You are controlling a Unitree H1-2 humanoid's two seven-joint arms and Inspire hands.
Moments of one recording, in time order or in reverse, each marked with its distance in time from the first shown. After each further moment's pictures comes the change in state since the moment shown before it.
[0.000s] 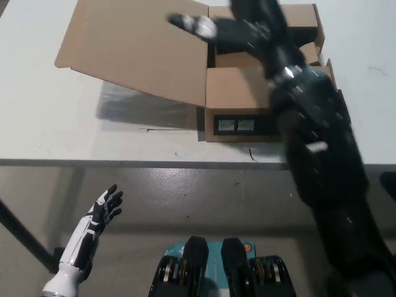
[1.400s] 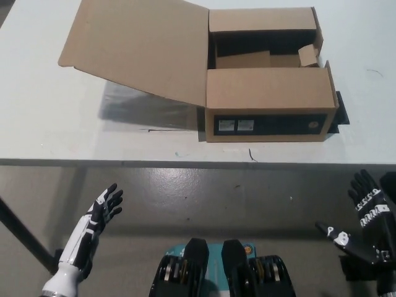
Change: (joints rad) left_arm -0.004 -0.001 0.002 -0.012 -0.013 -0.002 -0.008; right_arm 0.801 -0.092 -0.158 -0.067 0.021 -0.226 0.006
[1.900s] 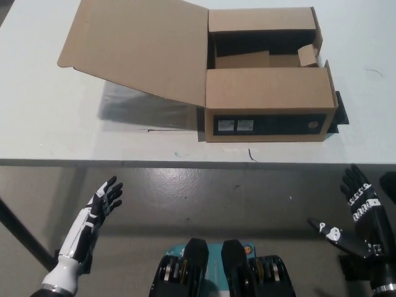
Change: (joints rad) left_arm -0.016 0.000 0.006 0.000 -0.003 0.002 0.000; right_arm -0.027 -0.001 0.020 0.024 -0.031 -0.003 0.000
